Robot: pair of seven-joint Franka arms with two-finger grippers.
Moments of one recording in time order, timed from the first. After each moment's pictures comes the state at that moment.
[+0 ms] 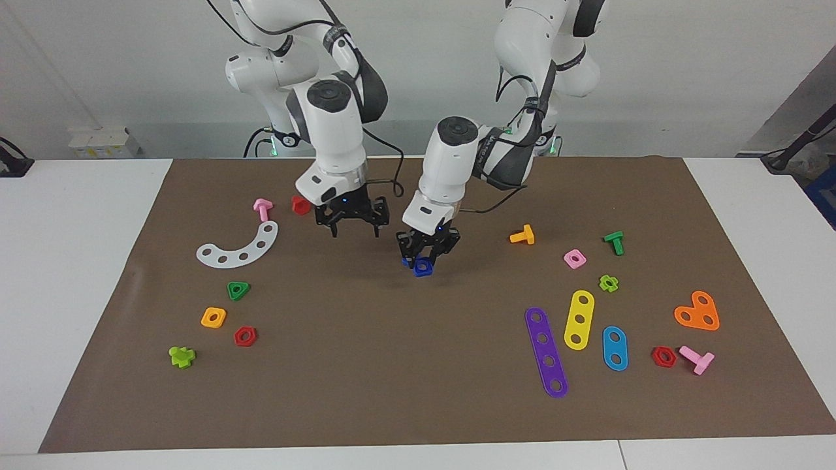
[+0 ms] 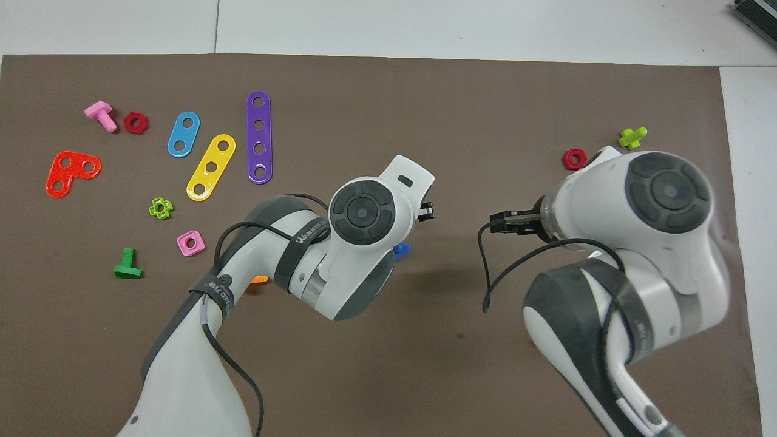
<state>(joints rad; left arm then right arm) -0.75 0.39 0.03 -1.72 -0.08 2.30 -0.79 0.21 -0.03 0.08 -1.98 -0.04 2.00 0.29</state>
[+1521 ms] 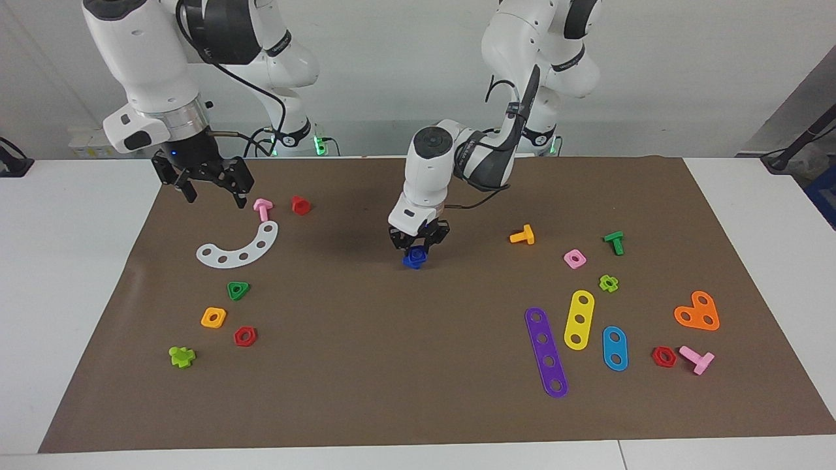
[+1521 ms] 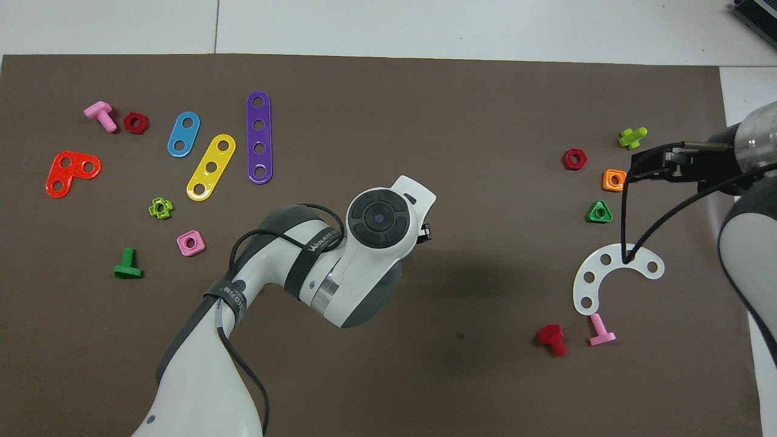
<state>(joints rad) -0.77 0.40 0.04 -1.75 -0.10 2.20 -0.81 -0.02 0.02 0.07 -1.62 -0.04 1.70 0.22</state>
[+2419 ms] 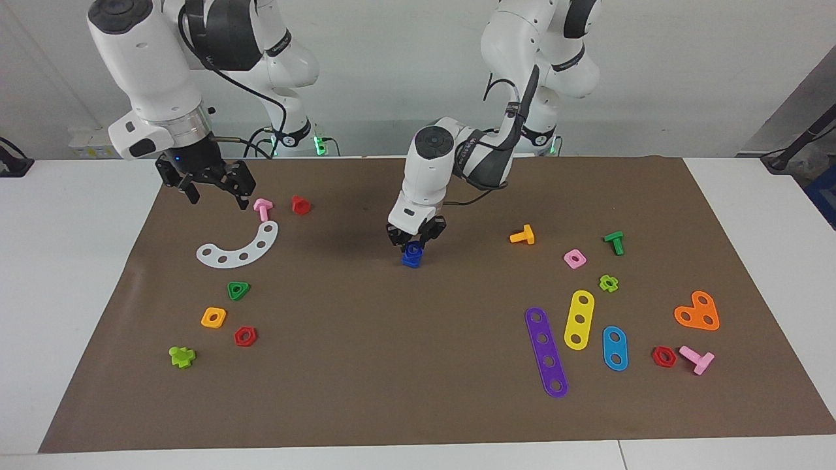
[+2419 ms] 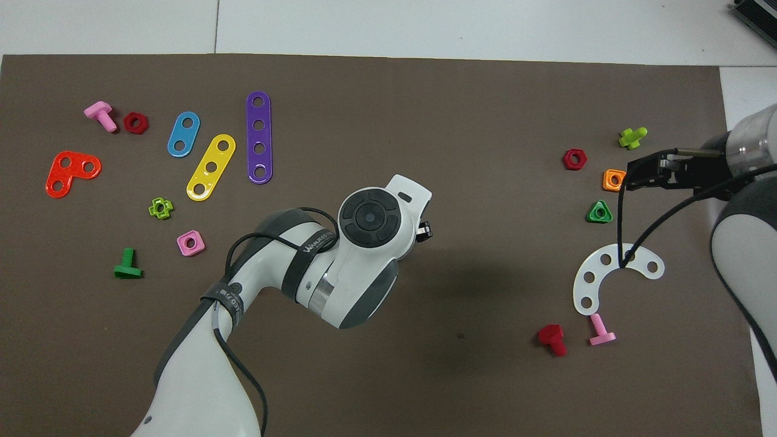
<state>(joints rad) -0.78 0.39 0.05 -1.77 -0.14 2.26 -0.84 -0.02 0.02 0.07 -1.65 -0.04 1.70 0.22</state>
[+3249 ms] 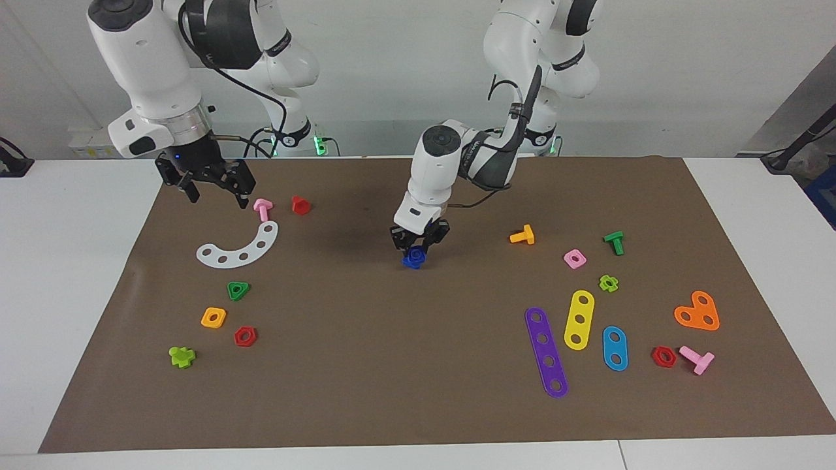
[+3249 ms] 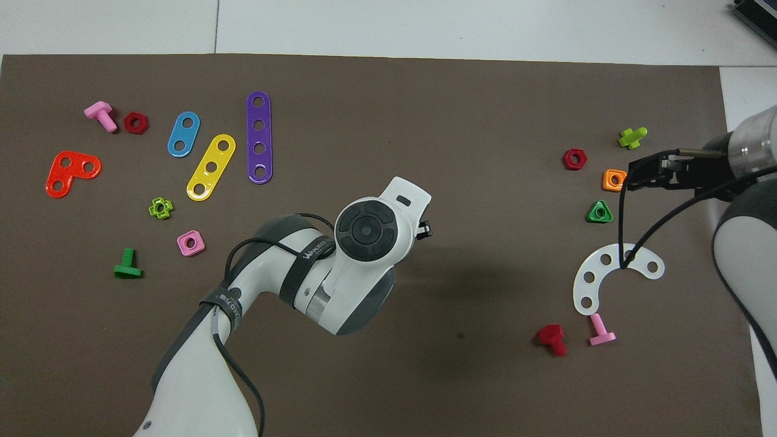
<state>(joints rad) -0.78 0.37 0.05 -1.81 -0.11 2.34 -0.84 -0.02 0.01 0.07 -1.65 -0.04 1.70 0.22</state>
